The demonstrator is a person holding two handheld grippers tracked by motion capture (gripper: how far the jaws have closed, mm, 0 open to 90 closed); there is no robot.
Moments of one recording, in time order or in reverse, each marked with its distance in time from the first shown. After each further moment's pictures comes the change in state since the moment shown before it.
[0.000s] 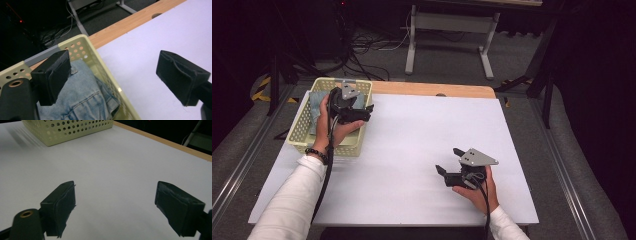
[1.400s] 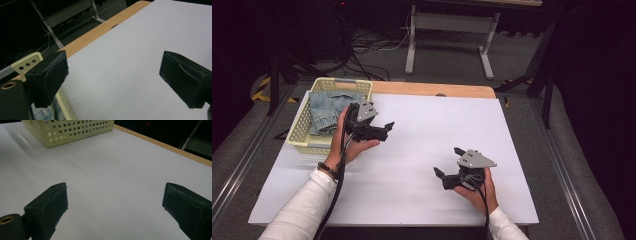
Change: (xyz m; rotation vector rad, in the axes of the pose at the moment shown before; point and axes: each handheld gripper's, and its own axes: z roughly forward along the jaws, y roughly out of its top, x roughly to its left) left arm -0.061 -0.007 -0.018 -0.097 -0.167 0.093; right arm 0.006 0.001 0.000 -0.019 -0.013 -0.016
